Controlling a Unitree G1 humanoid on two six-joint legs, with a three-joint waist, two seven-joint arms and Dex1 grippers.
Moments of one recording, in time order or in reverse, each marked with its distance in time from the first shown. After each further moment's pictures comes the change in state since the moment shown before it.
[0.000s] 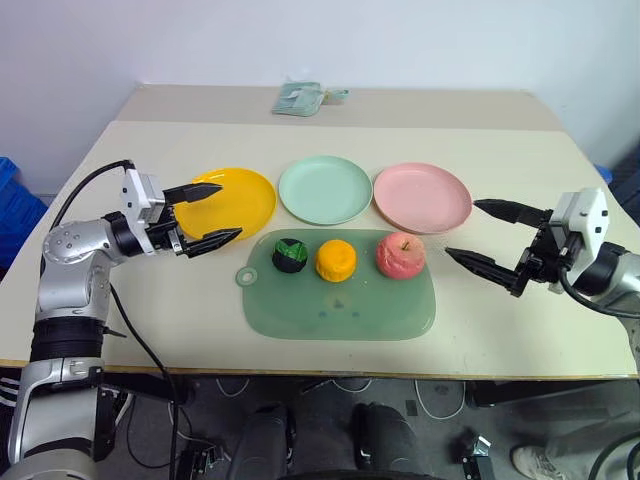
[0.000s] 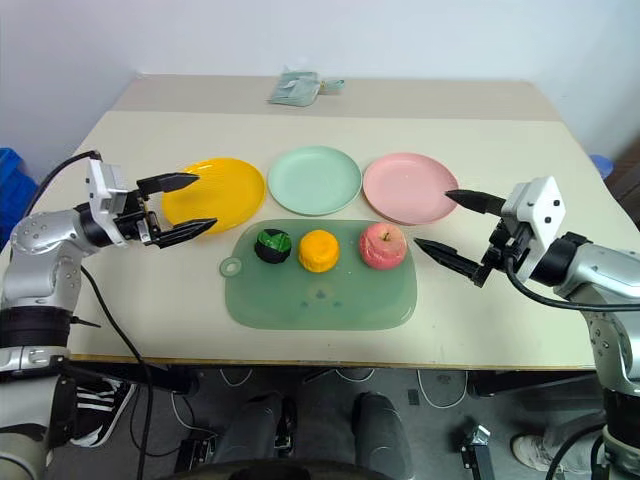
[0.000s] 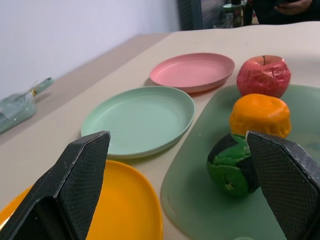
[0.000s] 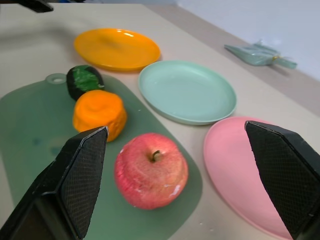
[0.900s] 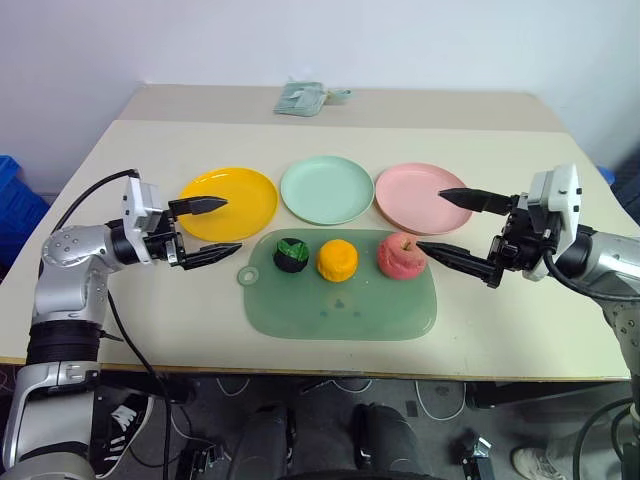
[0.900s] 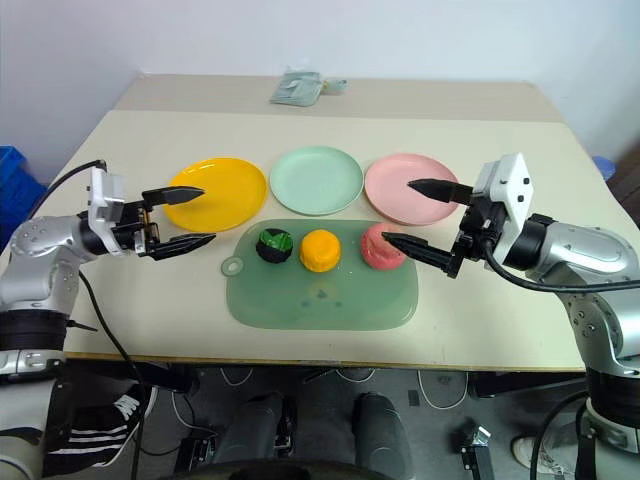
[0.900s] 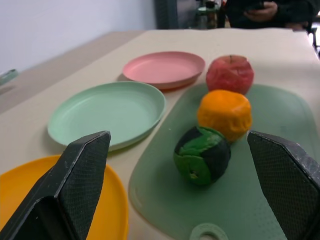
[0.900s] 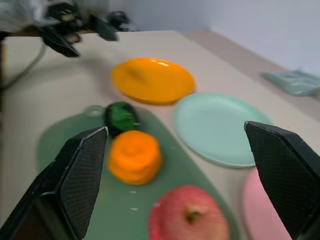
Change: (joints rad) left arm 0.030 0.019 -0.018 -0.028 -0.023 0.042 -0.092; right arm -0.154 -0.004 0.099 -0.078 0.129 0.175 -0.020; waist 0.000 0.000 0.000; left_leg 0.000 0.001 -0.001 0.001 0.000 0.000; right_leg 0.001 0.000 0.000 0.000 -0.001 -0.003
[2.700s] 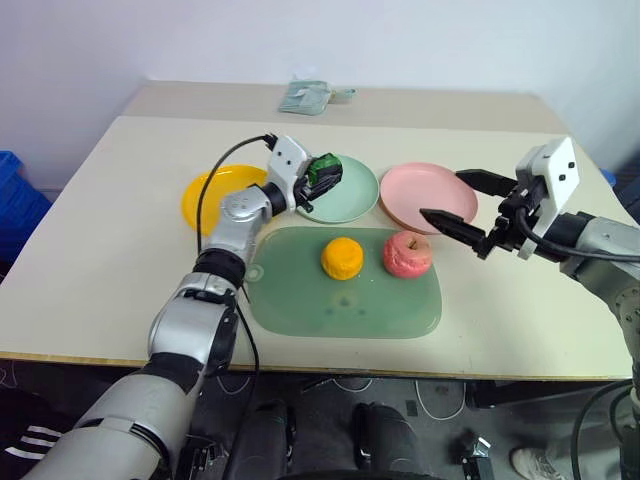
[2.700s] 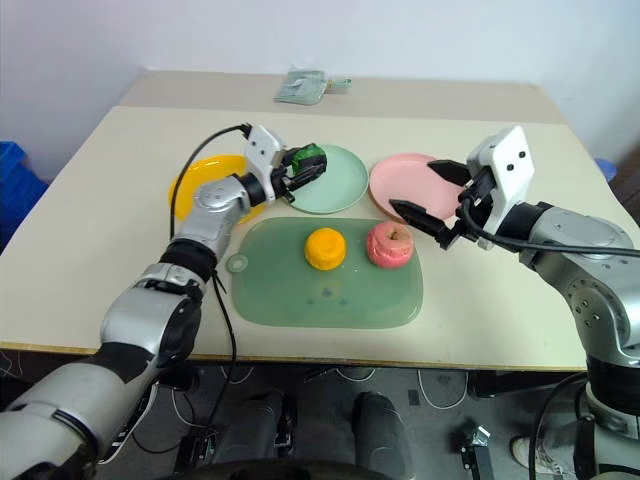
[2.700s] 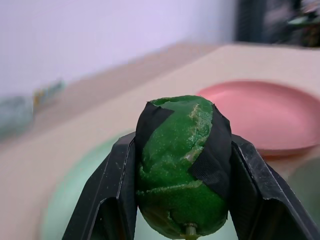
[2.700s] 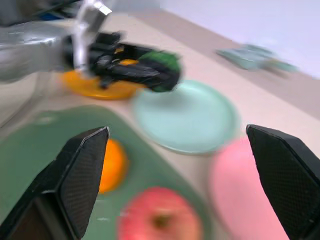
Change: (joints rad) left arm -0.588 -0.548 -0.167 0.803 0.390 -0.254 0.773; right arm -0.094 -0.004 0.011 0.003 -0.006 0.186 -0.353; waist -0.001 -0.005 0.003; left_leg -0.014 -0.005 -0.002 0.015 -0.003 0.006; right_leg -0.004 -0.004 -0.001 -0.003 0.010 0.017
